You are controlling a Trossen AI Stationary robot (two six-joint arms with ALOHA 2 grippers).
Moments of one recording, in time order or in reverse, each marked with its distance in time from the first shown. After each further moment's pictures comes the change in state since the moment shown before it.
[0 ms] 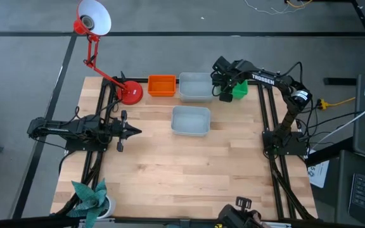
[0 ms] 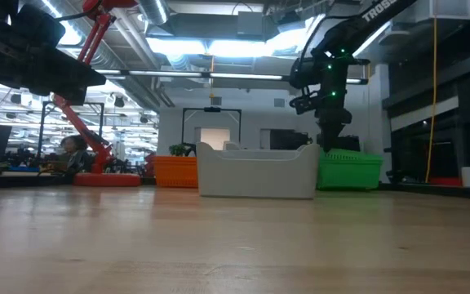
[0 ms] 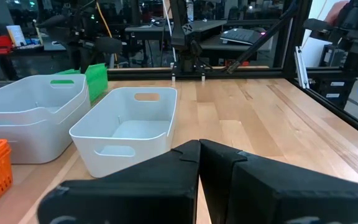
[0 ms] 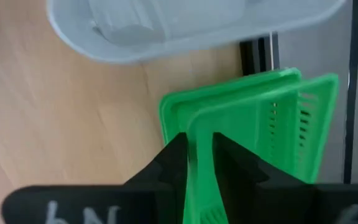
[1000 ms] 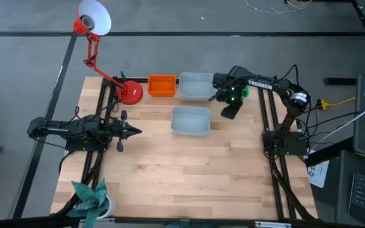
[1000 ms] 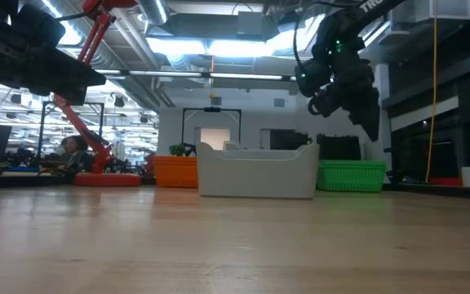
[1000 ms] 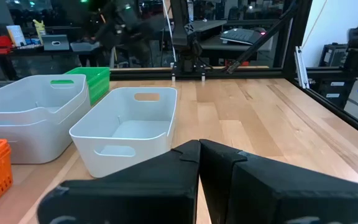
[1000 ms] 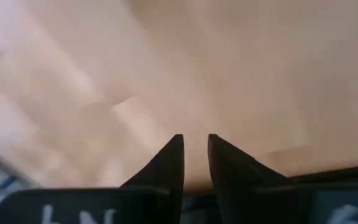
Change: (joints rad) left arm 0.000 0.000 0.000 0.000 0.000 0.000; right arm 0.142 -0.004 0.000 -0.521 -0.373 0.460
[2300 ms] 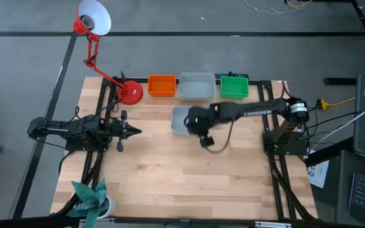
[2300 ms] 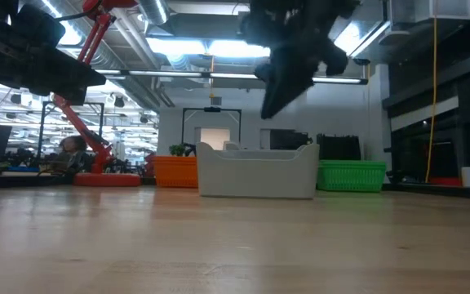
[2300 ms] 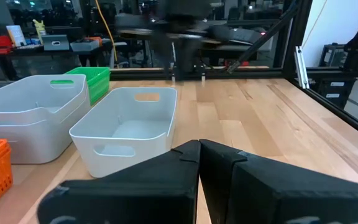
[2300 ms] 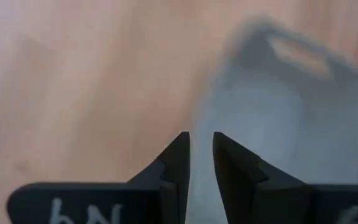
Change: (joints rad) left arm 0.000 0.000 0.000 0.000 0.000 0.000; right arm 0.538 -0.017 0.000 0.749 0.186 -0.309
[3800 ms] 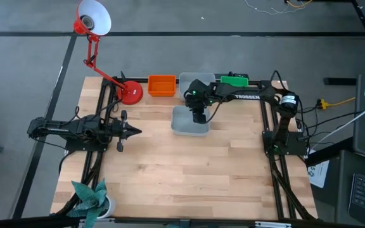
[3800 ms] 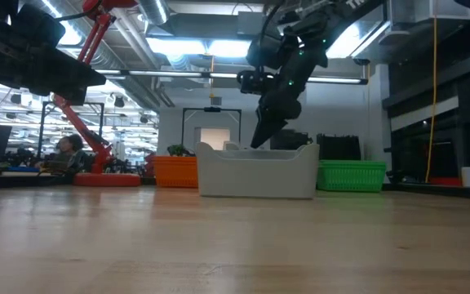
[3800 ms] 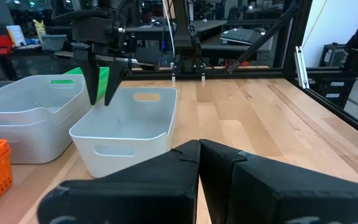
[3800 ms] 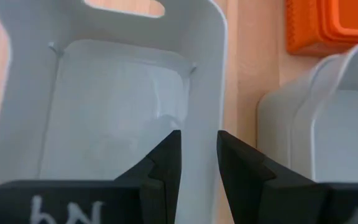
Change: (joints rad) left arm 0.000 0.000 0.000 0.000 0.000 0.000; right arm -0.308 0.118 0.000 0.174 -0.051 0.000
